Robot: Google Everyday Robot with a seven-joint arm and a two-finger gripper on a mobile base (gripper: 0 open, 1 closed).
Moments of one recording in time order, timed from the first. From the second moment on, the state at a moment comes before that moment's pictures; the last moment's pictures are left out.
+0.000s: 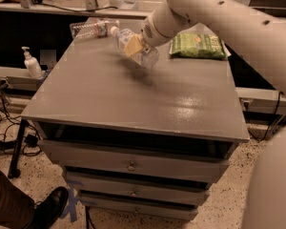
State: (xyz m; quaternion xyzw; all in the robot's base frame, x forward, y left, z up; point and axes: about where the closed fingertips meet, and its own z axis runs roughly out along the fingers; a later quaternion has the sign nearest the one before) arm 0.720 0.004 0.887 -0.32 0.87 0.16 0.33
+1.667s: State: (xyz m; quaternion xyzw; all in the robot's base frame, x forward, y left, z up) arm 0.883 -0.007 0.866 -0.18 0.92 0.14 0.33
